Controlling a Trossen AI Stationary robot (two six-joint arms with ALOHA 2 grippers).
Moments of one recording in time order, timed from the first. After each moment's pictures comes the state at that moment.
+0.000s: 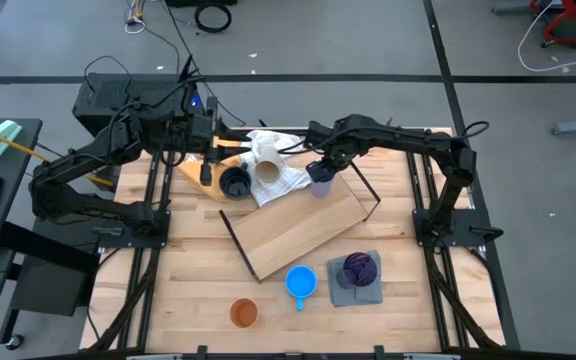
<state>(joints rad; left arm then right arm) 0.32 1.12 1.40 -0.42 0.28 0.25 -0.32 1.78 1.65 -1.29 0.15 0.70</state>
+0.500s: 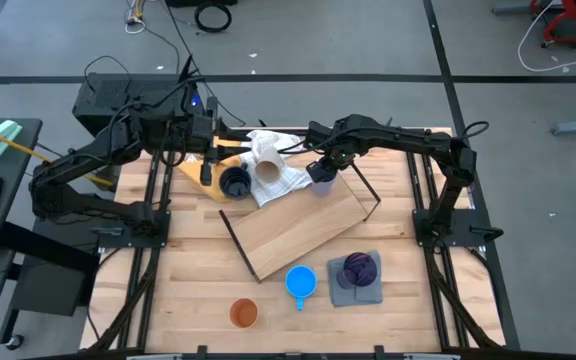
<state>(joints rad) 0.32 1.12 1.40 -0.42 0.28 0.25 -0.32 1.78 1.65 -1.29 0.15 0.70</state>
